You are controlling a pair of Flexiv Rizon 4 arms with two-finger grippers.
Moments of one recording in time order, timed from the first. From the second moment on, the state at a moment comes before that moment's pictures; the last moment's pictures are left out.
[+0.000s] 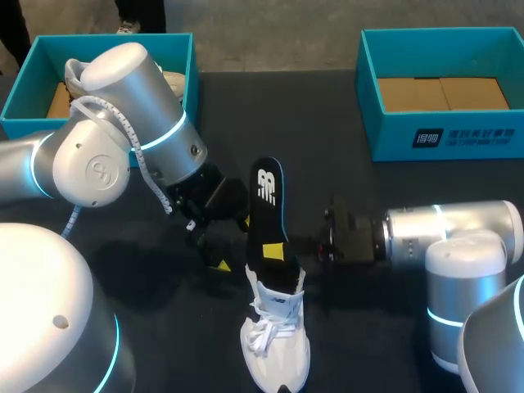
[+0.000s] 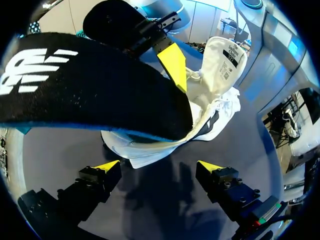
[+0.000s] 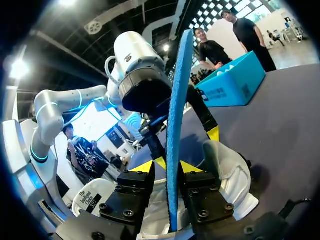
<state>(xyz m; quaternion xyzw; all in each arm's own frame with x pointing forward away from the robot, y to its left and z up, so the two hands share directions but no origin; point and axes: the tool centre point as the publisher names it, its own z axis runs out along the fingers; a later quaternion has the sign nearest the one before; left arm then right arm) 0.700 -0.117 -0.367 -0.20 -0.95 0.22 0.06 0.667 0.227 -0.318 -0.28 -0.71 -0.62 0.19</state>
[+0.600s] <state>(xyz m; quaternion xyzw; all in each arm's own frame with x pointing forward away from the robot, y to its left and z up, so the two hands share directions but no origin) 0.700 -0.117 -0.367 -0.20 -0.95 0.22 0.06 0.671 0.229 -0.323 -0.28 -0.70 -0.62 0.21</state>
